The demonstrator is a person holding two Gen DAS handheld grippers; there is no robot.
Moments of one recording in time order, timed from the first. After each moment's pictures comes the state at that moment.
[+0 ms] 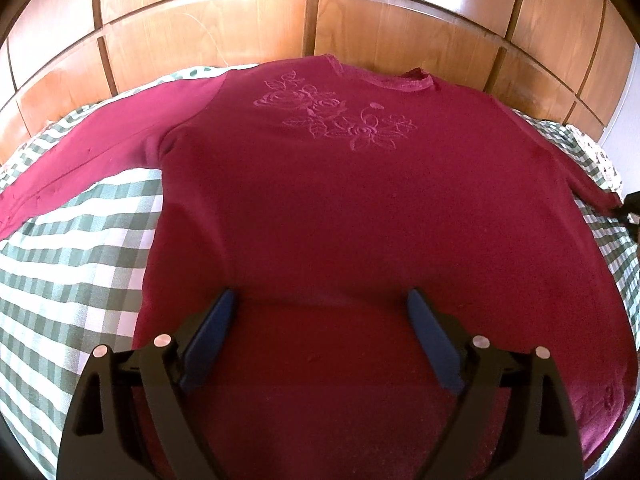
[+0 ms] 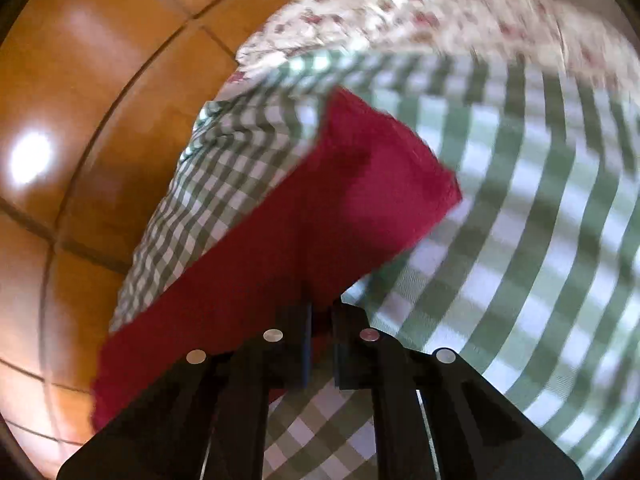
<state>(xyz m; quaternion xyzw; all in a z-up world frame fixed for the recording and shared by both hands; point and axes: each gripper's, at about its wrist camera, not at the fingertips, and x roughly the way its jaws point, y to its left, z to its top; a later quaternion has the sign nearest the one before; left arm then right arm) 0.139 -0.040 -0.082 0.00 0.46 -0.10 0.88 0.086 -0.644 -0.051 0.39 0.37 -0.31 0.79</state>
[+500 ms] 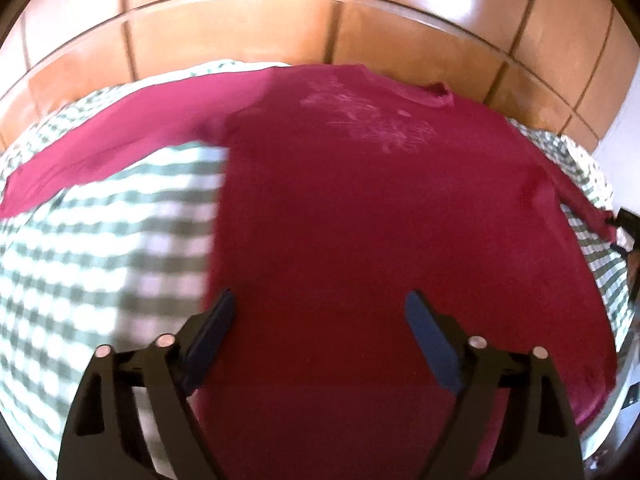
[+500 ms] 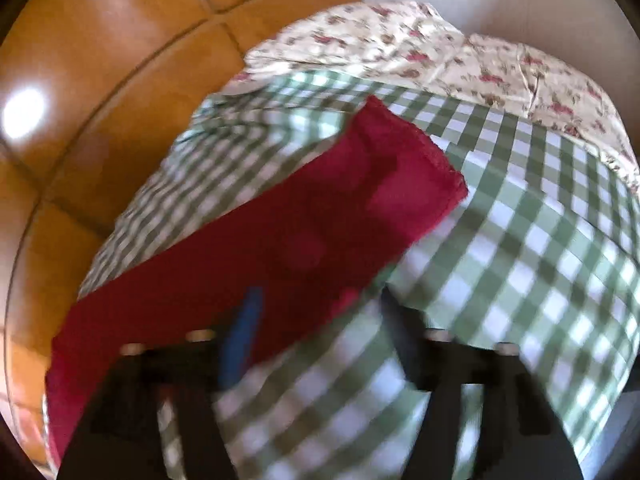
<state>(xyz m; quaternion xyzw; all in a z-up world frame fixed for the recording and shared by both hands) 0.109 0.011 -0.060 -0.03 0.47 -0.10 0.88 0.056 -0.607 -0.029 0.31 0.40 -0.31 0.80</state>
